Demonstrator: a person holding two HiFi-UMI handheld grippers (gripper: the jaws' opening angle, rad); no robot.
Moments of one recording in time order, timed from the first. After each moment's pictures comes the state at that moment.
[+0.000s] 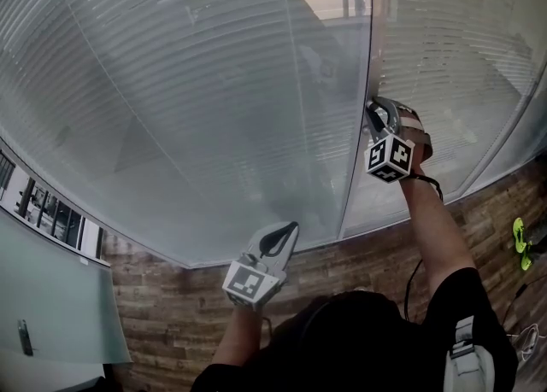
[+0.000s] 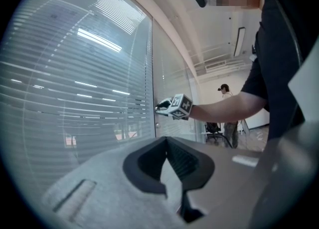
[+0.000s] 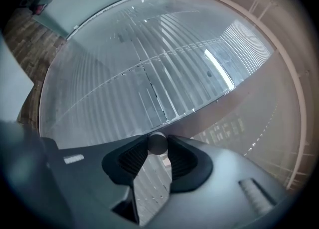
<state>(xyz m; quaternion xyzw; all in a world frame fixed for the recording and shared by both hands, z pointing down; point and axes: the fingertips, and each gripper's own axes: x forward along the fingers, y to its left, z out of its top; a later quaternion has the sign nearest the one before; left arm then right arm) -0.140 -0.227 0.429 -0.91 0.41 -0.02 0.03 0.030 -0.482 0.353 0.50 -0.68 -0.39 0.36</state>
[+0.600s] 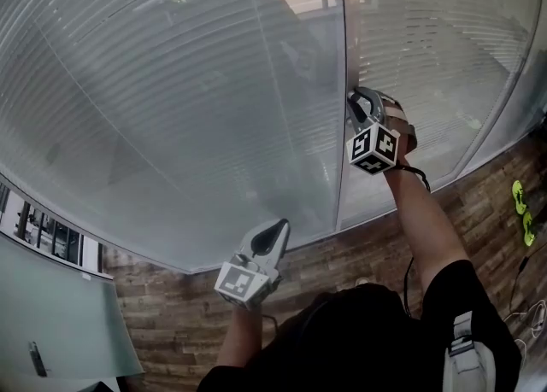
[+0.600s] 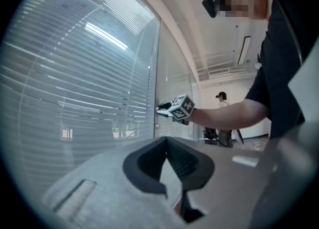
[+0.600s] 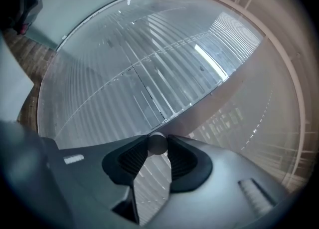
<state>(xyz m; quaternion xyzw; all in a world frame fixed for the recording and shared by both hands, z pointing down) -0.140 -0.236 0.432 -0.92 0.40 0.01 0.00 0.028 -0.485 0.350 0.53 -0.71 -0.34 0.33</state>
